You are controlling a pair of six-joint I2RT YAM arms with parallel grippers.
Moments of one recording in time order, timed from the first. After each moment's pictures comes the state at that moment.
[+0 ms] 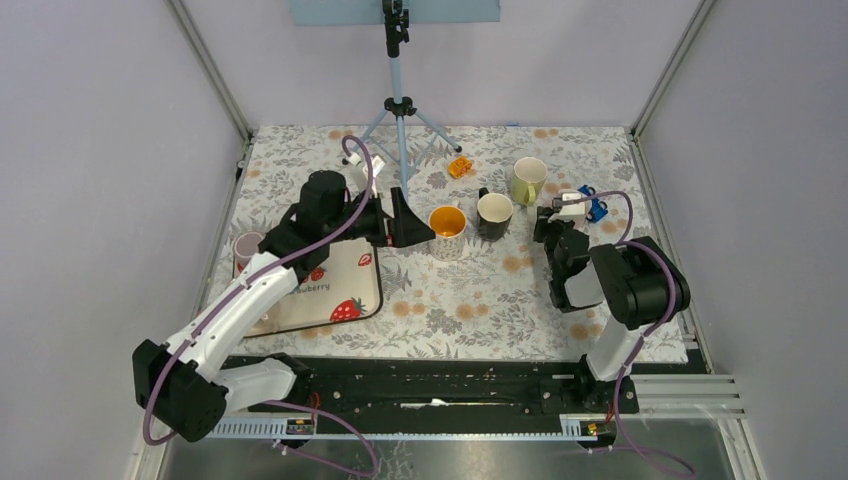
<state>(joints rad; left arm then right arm) -0.51 1.15 1.02 -0.28 0.57 -0.62 0.21 1.77 0.37 1.37 0.14 0.04</state>
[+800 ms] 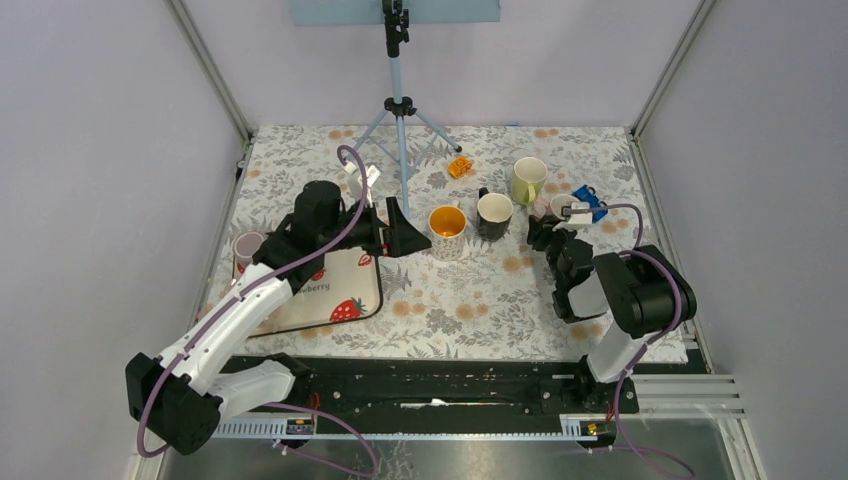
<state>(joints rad) -0.52 1.08 0.96 -0.28 0.57 -0.62 0.21 1.71 0.29 1.40 0.10 0.21</state>
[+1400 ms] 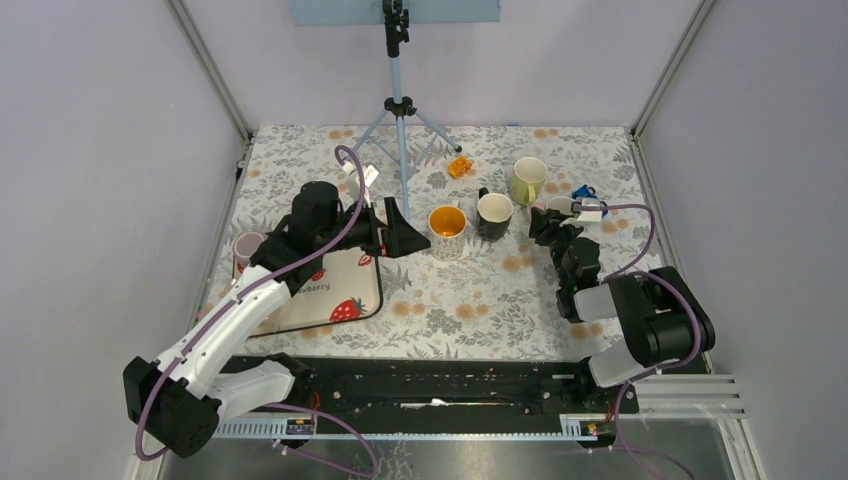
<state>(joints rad) -0.52 1.06 0.95 -0.28 0.57 -0.62 0.21 1.54 0.27 1.31 0.11 0.28</state>
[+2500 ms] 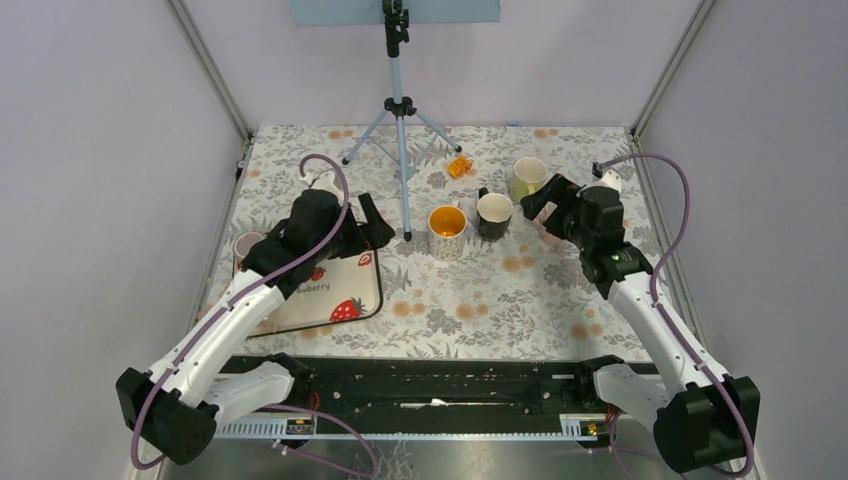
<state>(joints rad) -0.51 1.02 0.98 -0.55 0.01 -0.67 0.22 1.03 0.78 -0.16 0.02 0.67</state>
